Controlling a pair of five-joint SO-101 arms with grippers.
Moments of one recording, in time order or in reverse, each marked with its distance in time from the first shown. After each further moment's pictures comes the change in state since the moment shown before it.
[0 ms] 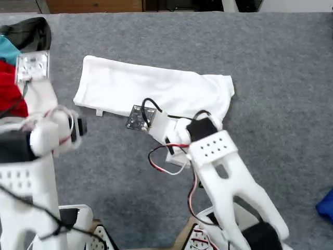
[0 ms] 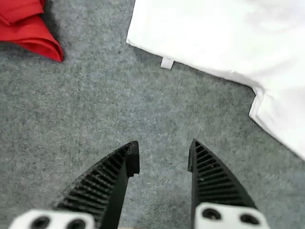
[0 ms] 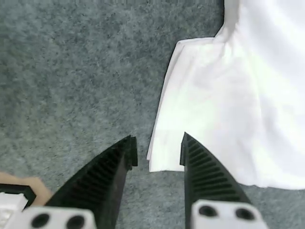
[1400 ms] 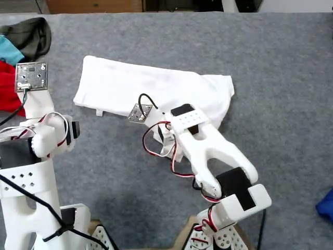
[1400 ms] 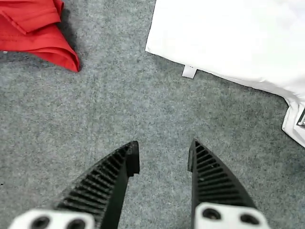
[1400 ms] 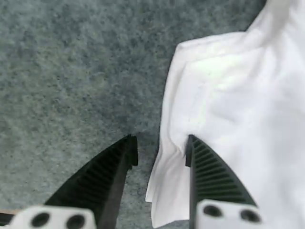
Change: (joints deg) left arm -5.9 -2.4 11.8 -11.3 -5.2; right arm 2.8 31.8 -6.5 -11.3 -3.1
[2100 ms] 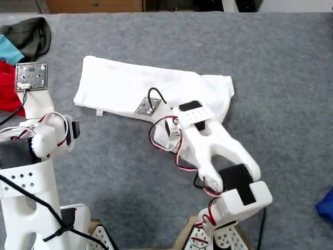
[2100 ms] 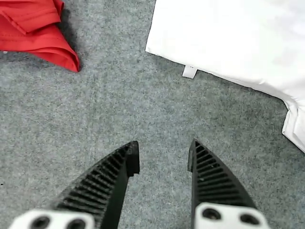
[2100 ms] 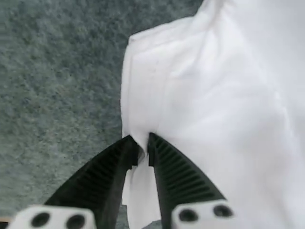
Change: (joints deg) left arm 0.0 0.0 0.0 0.0 0.0; right arm 4.3 0.9 -1.3 -0.5 -0.1
